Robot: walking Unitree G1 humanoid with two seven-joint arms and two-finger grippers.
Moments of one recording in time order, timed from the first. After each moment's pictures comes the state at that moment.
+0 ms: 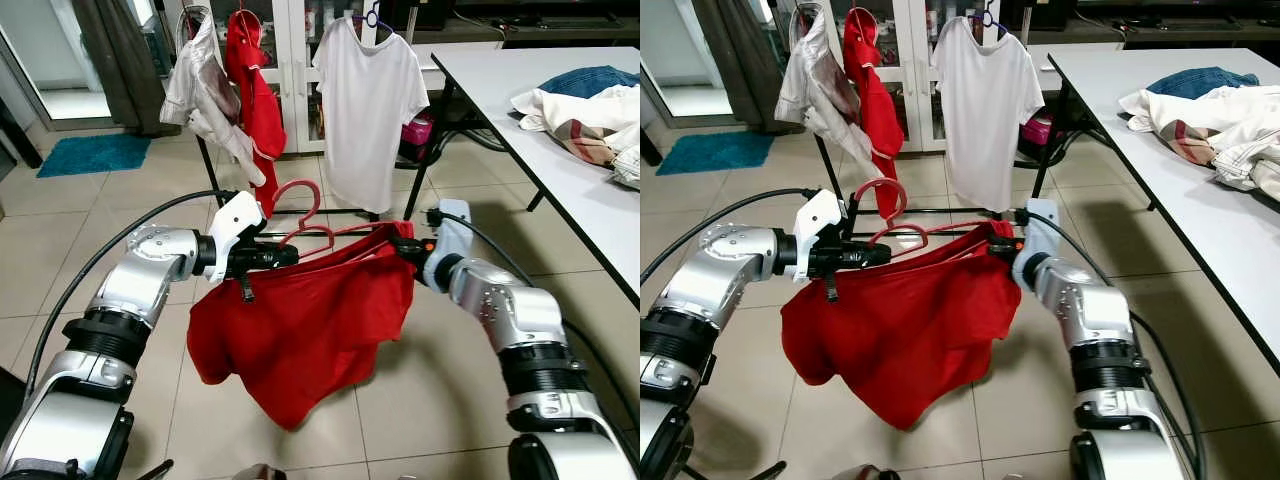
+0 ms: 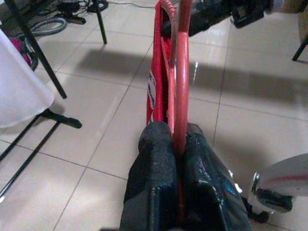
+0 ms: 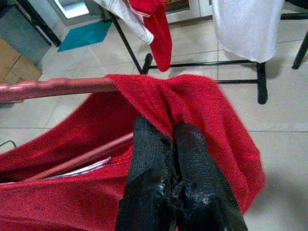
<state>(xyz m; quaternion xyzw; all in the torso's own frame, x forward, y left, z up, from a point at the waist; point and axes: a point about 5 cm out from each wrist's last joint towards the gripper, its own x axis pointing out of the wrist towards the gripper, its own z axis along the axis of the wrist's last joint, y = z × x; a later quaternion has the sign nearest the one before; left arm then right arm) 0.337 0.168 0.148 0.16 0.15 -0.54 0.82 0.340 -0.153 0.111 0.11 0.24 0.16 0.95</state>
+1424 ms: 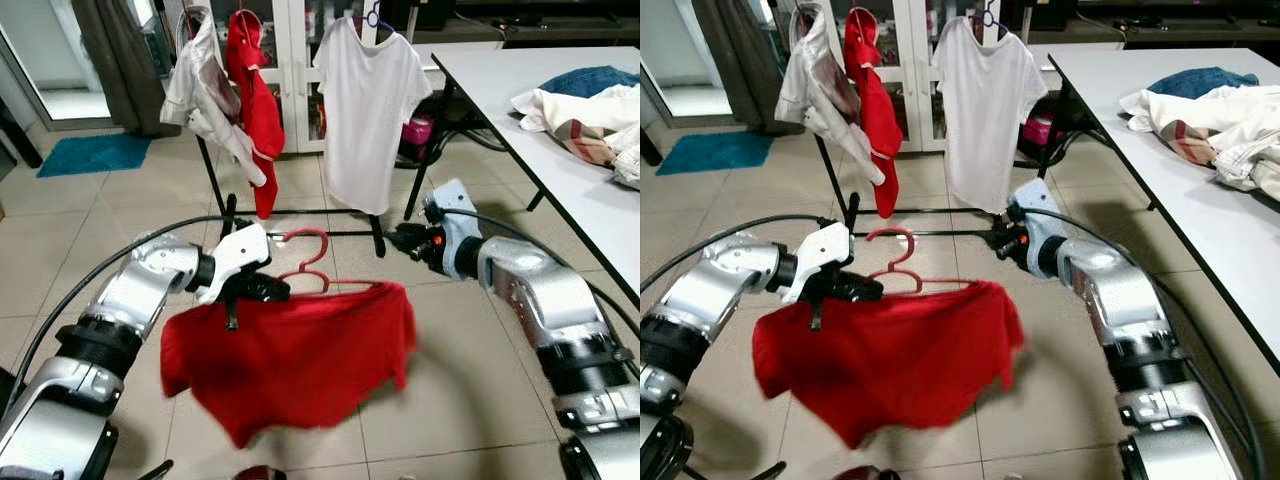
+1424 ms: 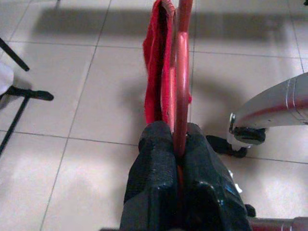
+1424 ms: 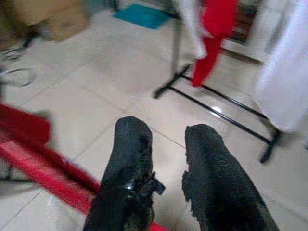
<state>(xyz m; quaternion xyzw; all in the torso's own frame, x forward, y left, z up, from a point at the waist) 0.321 0.171 0.129 0.23 0.22 -0.59 0.74 0.328 -0.155 0.150 -0.08 0.18 0.36 0.91</state>
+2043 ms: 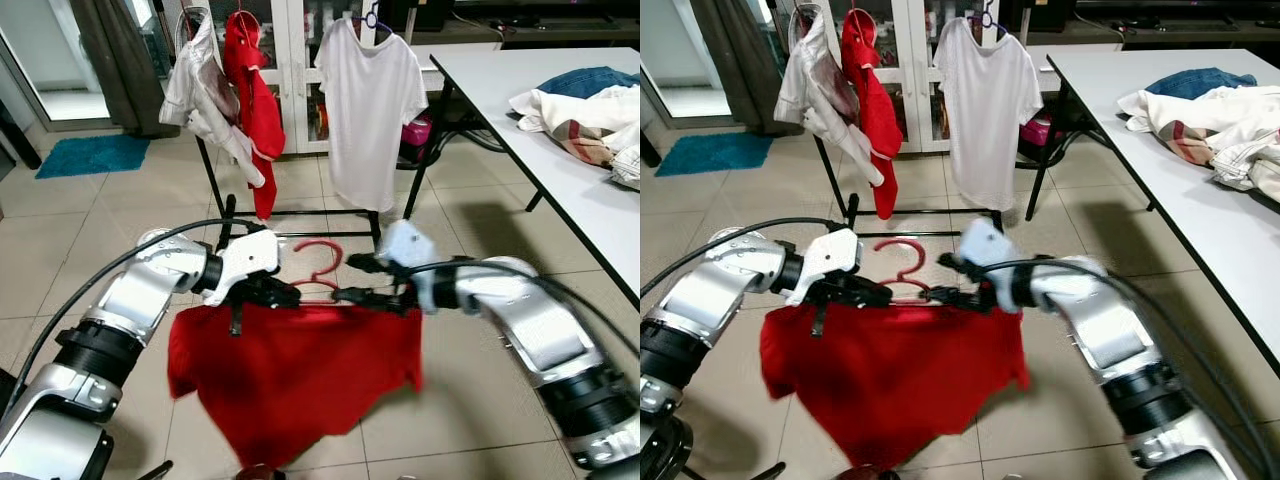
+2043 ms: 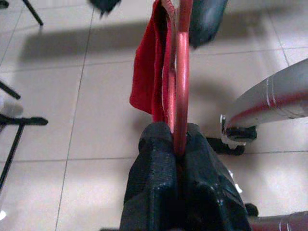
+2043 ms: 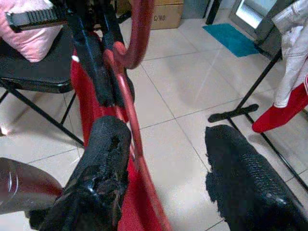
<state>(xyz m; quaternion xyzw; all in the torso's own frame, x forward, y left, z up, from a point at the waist) 0.311 0.153 0.143 0.26 0.18 -0.63 0.70 0.292 -0.109 0.147 -0.19 0.12 0.54 0.81</state>
